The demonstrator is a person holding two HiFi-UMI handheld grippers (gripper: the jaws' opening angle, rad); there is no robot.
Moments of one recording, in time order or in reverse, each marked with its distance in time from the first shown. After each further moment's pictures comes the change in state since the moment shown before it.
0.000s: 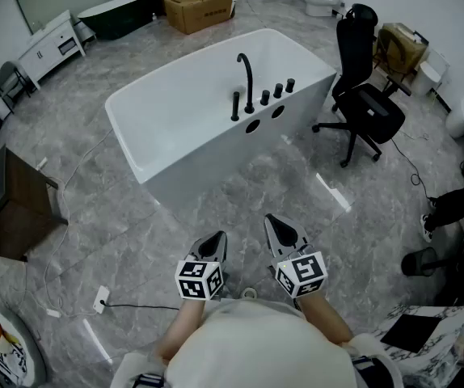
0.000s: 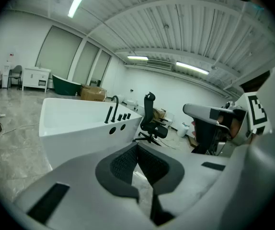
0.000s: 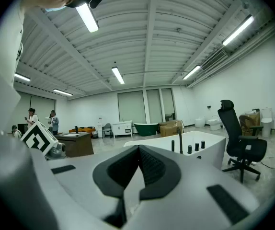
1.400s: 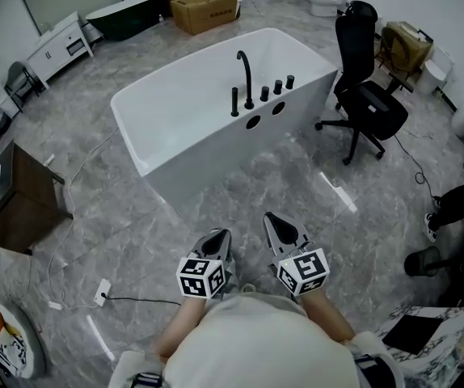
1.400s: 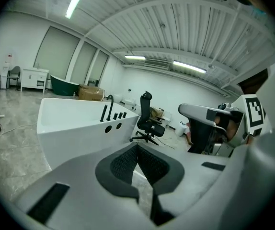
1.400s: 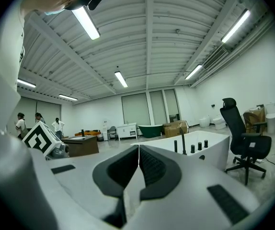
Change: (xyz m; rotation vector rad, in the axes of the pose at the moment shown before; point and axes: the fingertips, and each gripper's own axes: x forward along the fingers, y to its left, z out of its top) left arm -0.006 -0.058 -0.015 0.008 0.003 -0.024; right arm -0.048 -0.012 -0.002 0.020 -0.022 0.056
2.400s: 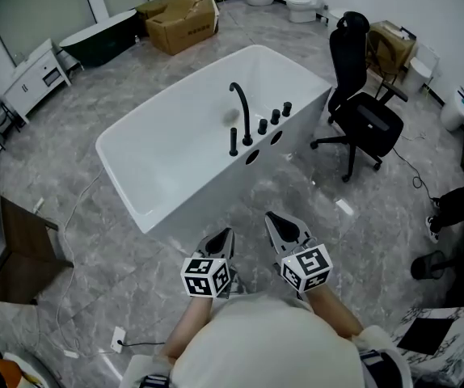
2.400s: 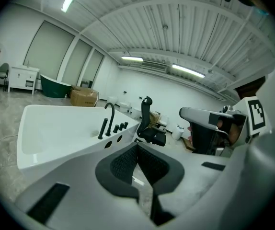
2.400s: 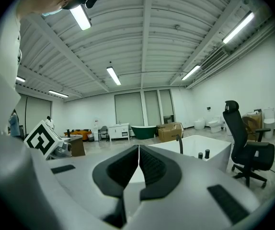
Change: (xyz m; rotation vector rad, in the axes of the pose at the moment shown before) left arm 0.119 0.113 0.130 0.015 -0.019 -0.092; right arm 0.176 -0.063 0.055 -0.019 0.007 -0.084
